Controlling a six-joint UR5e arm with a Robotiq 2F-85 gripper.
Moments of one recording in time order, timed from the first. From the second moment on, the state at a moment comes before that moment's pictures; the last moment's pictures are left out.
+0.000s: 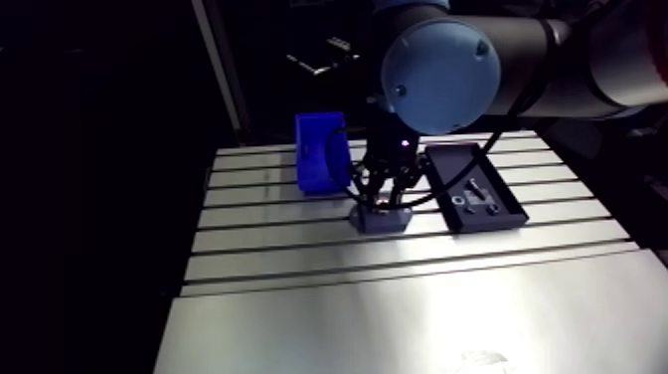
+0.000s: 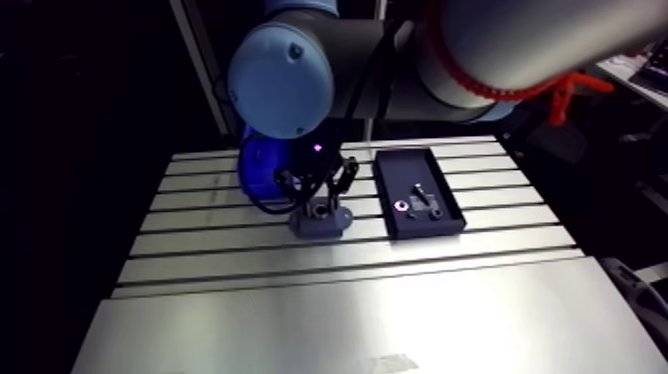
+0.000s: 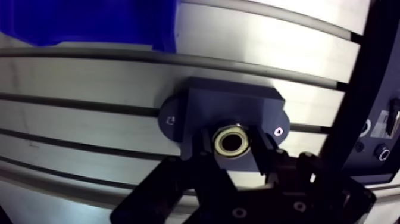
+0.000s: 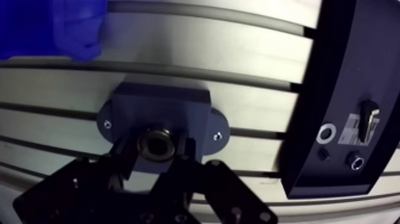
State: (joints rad) arm -0.12 -1.19 1.93 -2.18 -1.60 -1.82
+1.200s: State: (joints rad) arm -0.12 -1.27 1.87 -2.08 -1.59 -1.78
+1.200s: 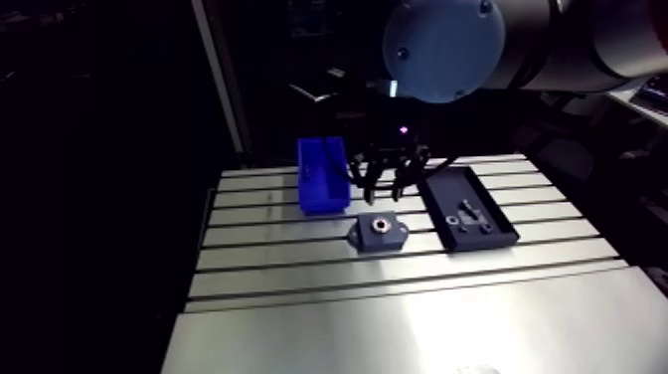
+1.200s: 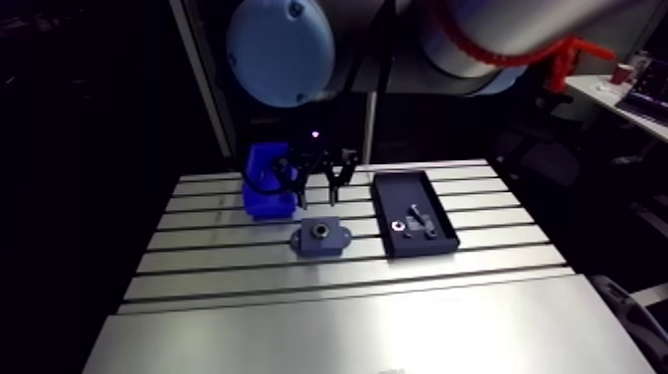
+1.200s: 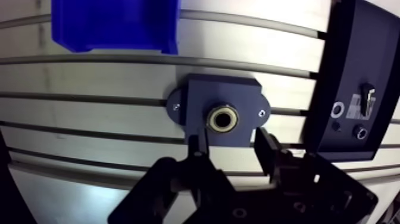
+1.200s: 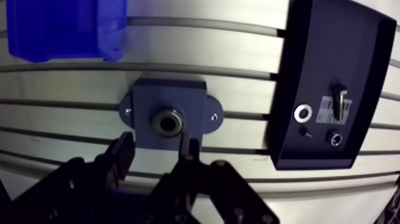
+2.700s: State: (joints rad) arm -0.13 -1.22 1.92 -2.16 -1.59 -1.75
